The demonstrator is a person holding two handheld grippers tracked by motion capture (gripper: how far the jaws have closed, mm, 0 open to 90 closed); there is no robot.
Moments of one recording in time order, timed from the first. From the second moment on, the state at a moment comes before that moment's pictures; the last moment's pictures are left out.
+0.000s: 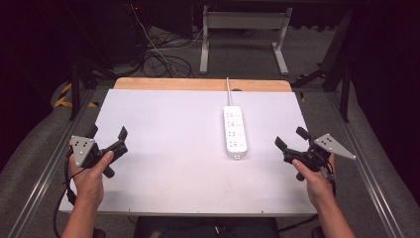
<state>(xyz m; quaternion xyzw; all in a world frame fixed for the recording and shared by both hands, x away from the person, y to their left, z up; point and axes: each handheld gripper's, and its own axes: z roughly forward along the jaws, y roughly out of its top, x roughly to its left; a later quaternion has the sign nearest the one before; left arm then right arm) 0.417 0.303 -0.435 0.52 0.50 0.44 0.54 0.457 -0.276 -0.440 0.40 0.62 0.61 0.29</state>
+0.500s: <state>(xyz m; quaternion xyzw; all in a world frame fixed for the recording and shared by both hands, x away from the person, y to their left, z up) 0.411 0.307 -0.435 0.51 0.50 0.44 0.54 0.454 -0.274 -0.440 0.40 0.61 0.62 0.28</state>
